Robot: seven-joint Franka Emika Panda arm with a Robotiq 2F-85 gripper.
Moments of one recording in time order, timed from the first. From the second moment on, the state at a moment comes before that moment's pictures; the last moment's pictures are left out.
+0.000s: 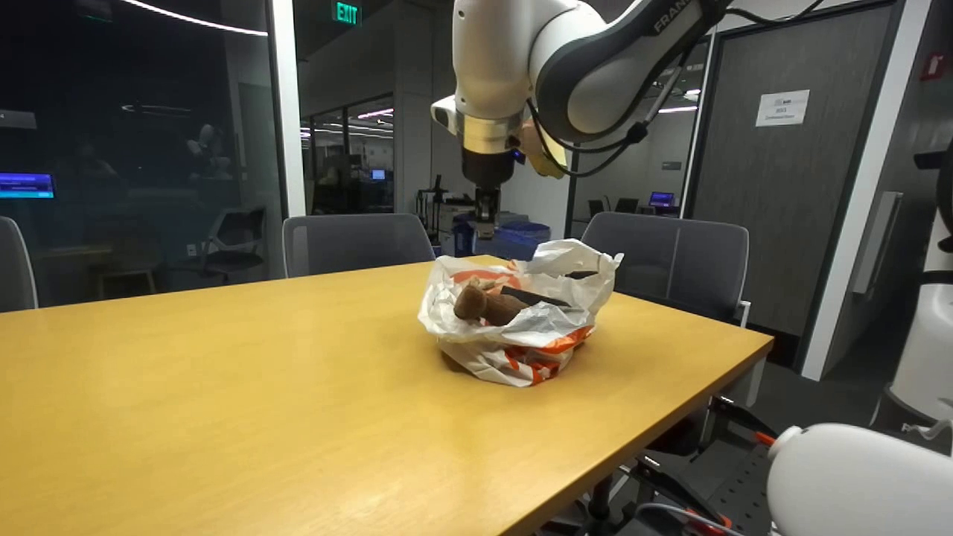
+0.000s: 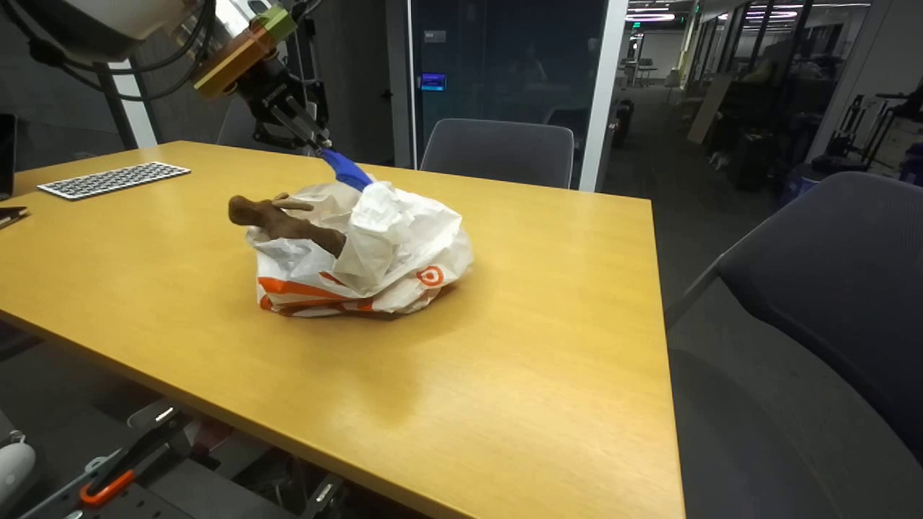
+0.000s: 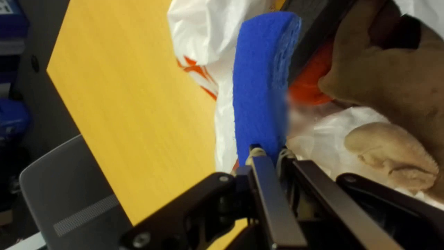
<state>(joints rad) 0.22 -0.08 0.22 -2.35 -0.84 2.40 0.14</state>
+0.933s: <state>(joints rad) 0.20 -0.05 0.22 -2.44 -0.74 2.48 0.18</state>
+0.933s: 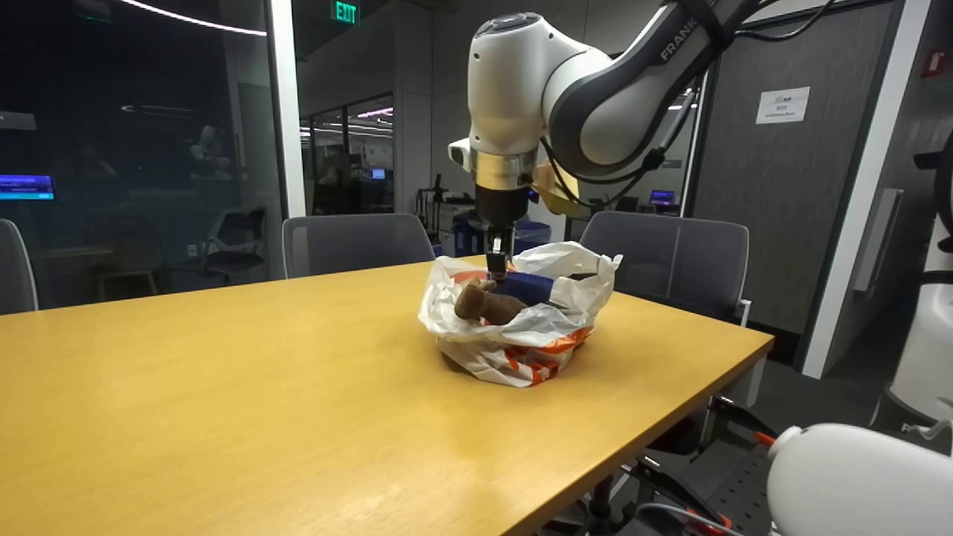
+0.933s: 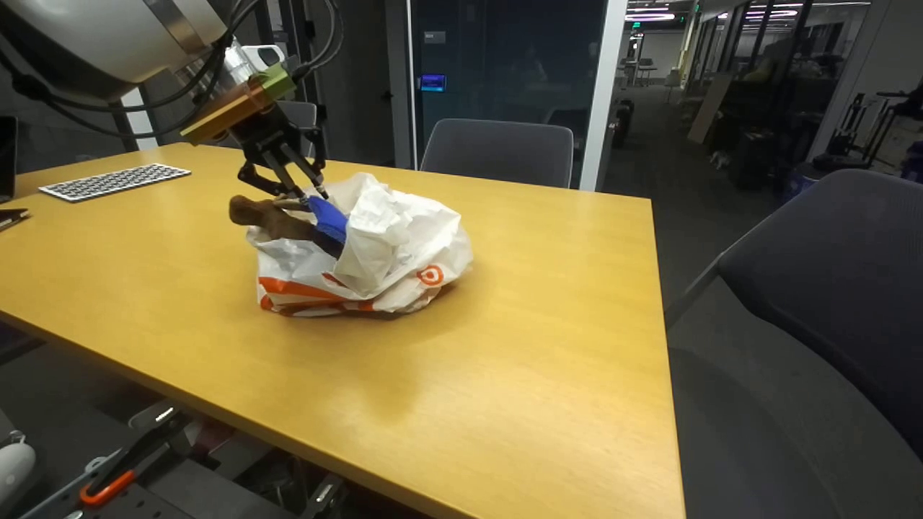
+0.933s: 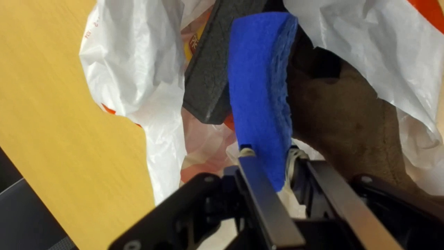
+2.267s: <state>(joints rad) 0.43 -0.21 0.08 -2.47 0.25 2.28 -0.35</state>
